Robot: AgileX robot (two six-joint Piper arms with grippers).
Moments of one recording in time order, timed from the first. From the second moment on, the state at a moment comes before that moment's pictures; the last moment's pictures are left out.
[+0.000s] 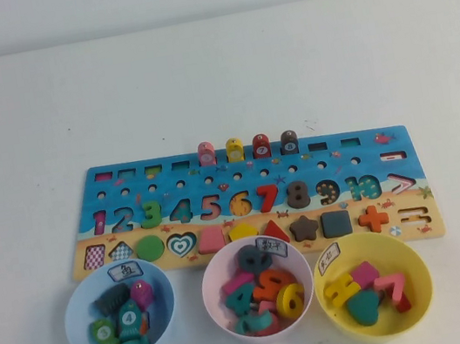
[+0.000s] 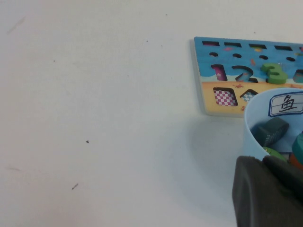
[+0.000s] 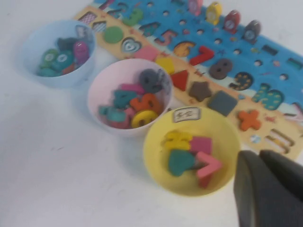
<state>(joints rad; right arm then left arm) 0.71 0.66 -0.81 0.02 0.85 0.09 -0.12 -0.01 0.03 0.03 0.37 -0.14</state>
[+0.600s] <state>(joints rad) 0.44 0.21 -0.30 -0.49 0.29 0.49 -0.12 -0.01 0.03 0.03 0.37 -0.14</state>
